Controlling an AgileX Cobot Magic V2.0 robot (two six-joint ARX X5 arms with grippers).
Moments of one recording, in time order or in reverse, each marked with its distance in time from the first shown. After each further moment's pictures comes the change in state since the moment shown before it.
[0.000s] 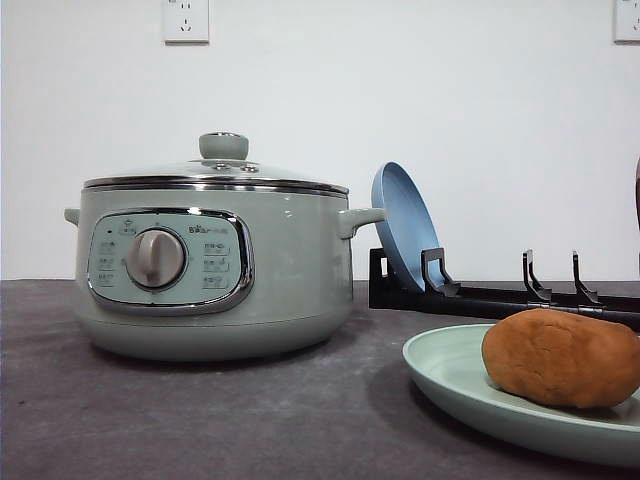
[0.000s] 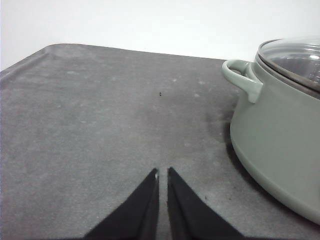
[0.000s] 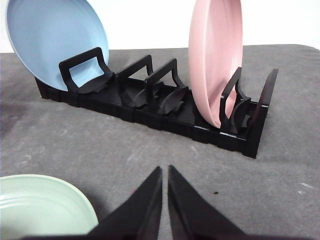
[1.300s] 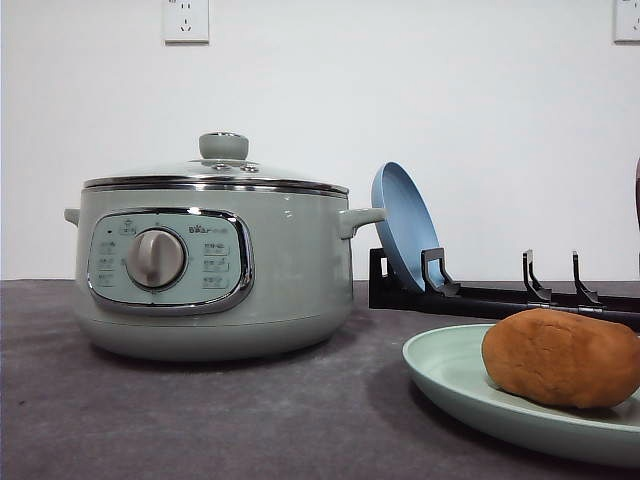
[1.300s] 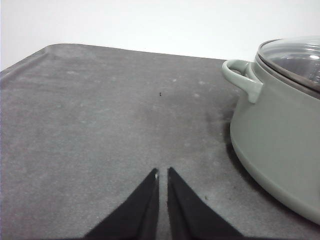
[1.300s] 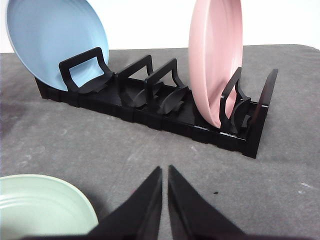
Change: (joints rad) left_arx 0.000 0.000 0.000 0.000 0.000 0.000; right_arx 0.000 0.000 0.000 0.000 0.000 0.000
